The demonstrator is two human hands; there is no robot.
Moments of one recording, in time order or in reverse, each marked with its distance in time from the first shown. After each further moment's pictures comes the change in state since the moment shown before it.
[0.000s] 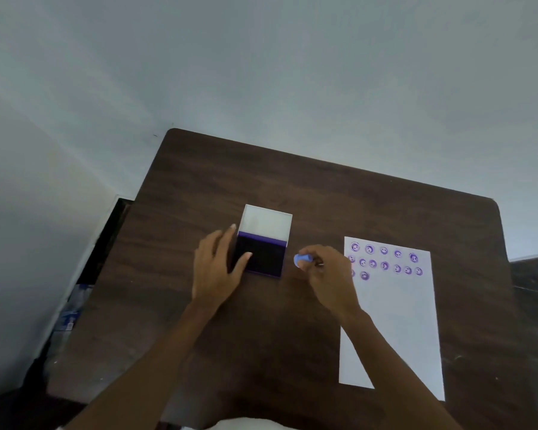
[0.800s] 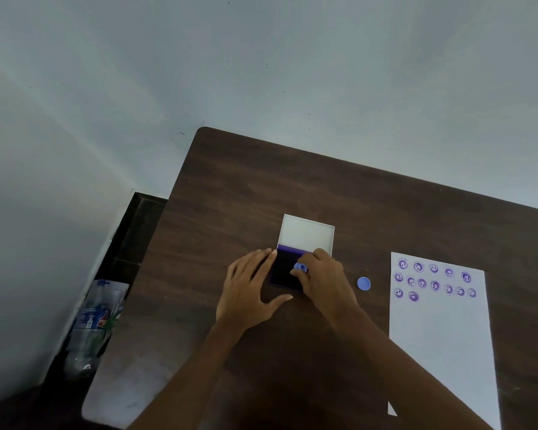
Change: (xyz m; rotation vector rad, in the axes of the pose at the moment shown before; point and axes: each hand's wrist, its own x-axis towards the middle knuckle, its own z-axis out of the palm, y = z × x) left_hand -0.005 -0.047 0.010 0.043 -0.164 0.211; right_hand 0.041 -0.048 0.078 -0.478 -0.303 -0.111
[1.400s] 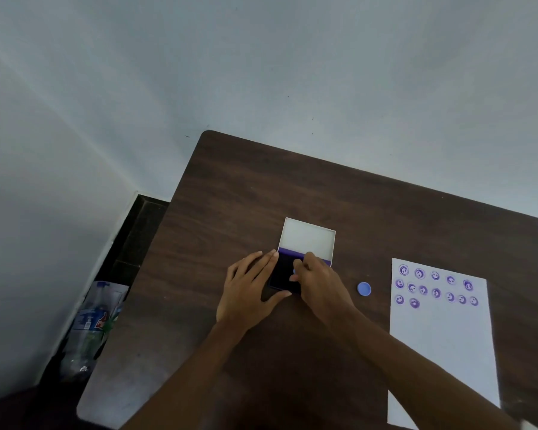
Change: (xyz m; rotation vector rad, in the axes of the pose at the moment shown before) left_hand 0.002 0.003 0.001 0.076 0.005 -0.028; right_hand -0.004 0.007 0.012 -0.211 0.002 -0.237
